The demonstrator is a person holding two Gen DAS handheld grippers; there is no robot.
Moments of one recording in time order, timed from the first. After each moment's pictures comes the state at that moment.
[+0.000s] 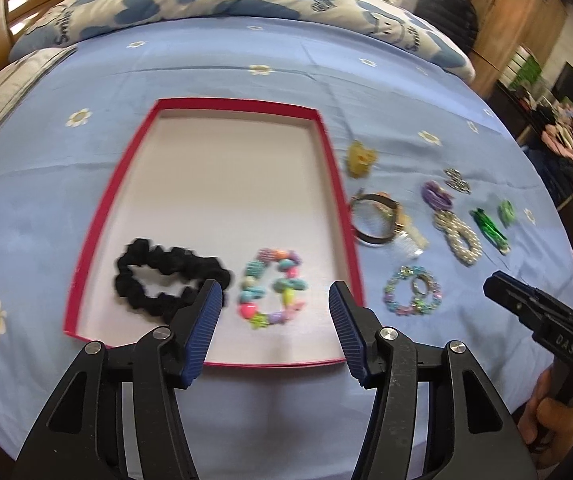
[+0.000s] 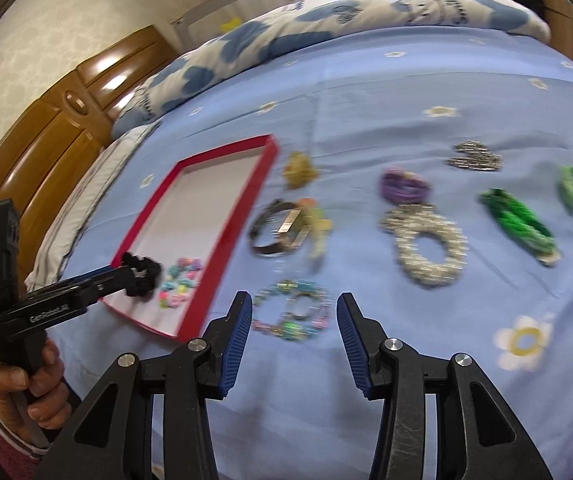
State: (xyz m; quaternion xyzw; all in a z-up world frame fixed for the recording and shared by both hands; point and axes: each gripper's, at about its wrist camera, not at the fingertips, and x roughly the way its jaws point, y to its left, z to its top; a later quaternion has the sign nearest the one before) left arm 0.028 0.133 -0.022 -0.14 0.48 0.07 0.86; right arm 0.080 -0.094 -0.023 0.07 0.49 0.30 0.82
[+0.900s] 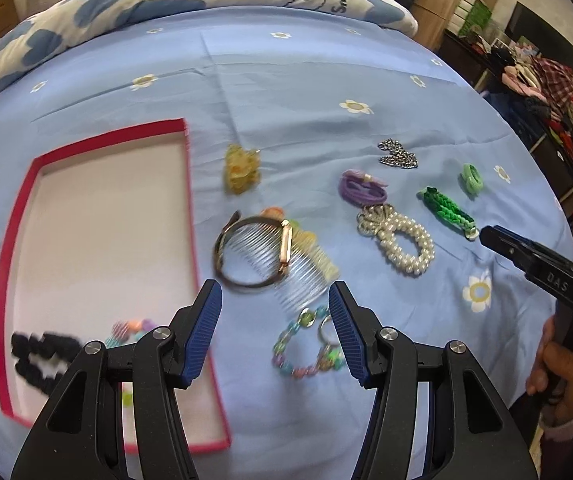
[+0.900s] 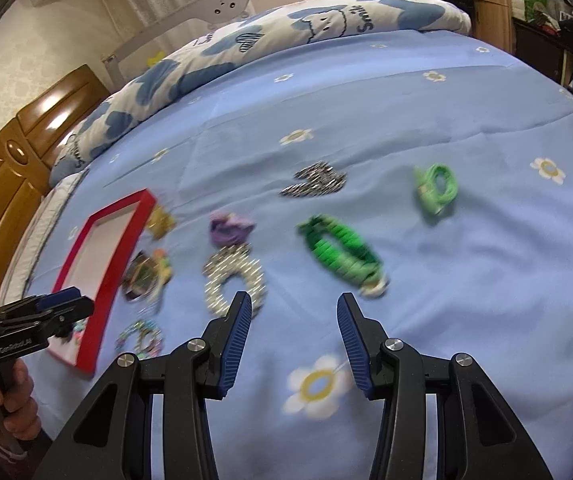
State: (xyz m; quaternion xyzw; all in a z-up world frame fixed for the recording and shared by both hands) left arm 0.111 0.050 -0.029 -0.07 0.51 -0.02 0.86; right arm 0.143 -0.201 -0.042 0.08 0.48 0.20 0.85
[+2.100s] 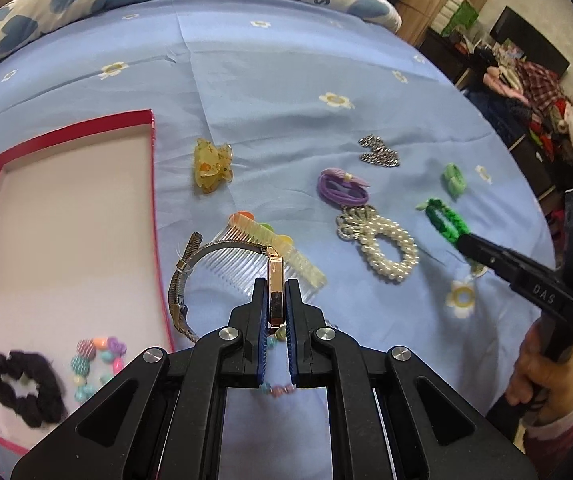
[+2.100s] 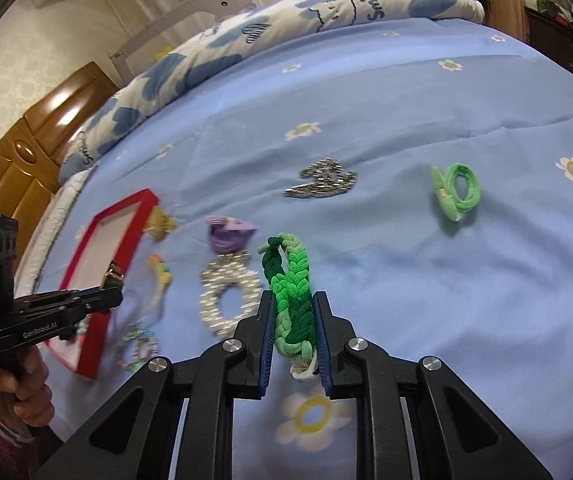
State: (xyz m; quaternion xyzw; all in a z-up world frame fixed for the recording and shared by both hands) left arm 0.117 0.053 -0.034 -0.11 0.51 -0.07 0.85; right arm 0.148 -0.195 -0.045 0.10 0.49 0.24 0.83
